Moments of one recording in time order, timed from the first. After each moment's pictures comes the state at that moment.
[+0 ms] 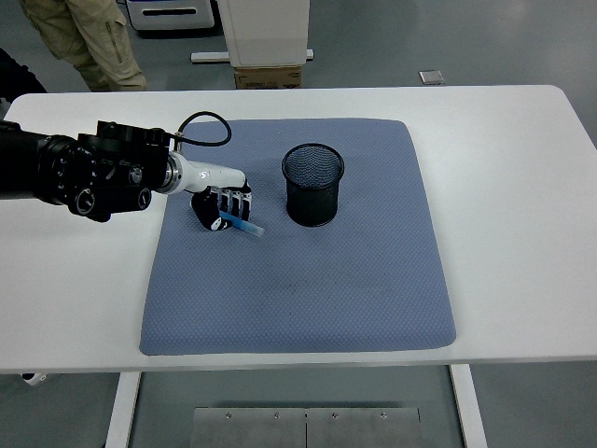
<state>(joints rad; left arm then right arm) -1.63 0.19 0.93 -1.04 0.51 0.02 -0.18 0.01 0.00 0.27 0.21 -0.04 0.05 0.26</state>
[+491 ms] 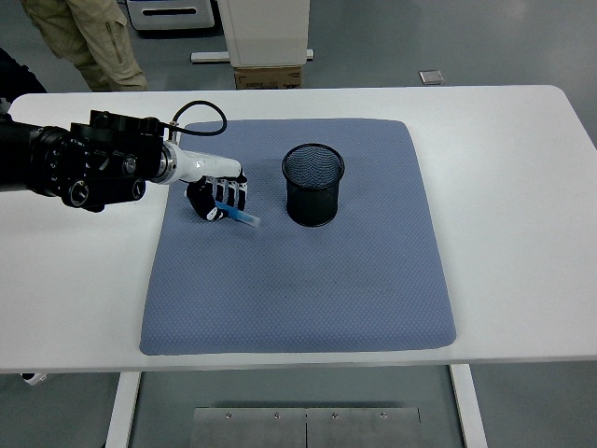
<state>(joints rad) -1.65 0.21 0.93 -1.02 0.51 0.02 -0.20 0.01 0.00 0.27 0.21 -0.04 0.05 0.26</state>
